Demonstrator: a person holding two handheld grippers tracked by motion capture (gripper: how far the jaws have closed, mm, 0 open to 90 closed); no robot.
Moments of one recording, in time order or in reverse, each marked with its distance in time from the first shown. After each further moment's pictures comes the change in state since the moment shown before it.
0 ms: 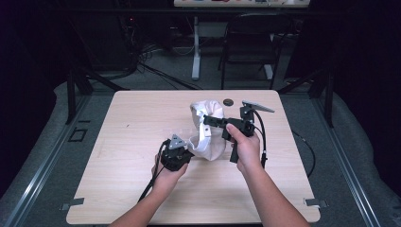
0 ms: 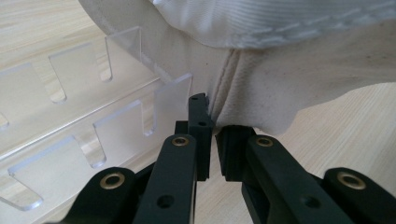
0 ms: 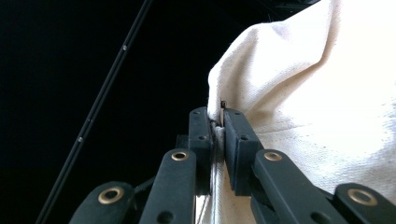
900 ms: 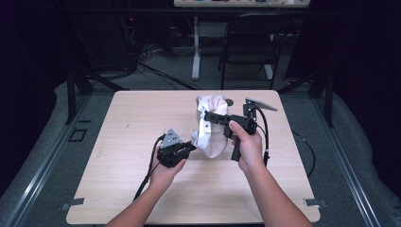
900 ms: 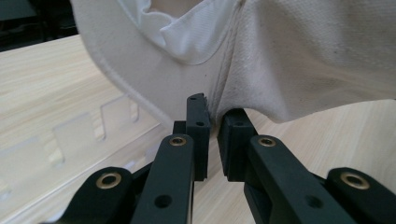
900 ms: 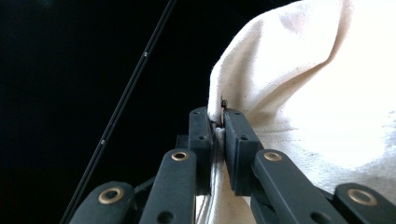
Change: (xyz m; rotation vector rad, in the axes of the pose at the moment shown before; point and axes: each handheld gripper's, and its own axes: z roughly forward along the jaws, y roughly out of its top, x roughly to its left) left arm 0.006 0.012 -0.016 -0.176 -0.090 0.069; right arm 0.012 0.004 -0.006 -0.023 0.074 0.017
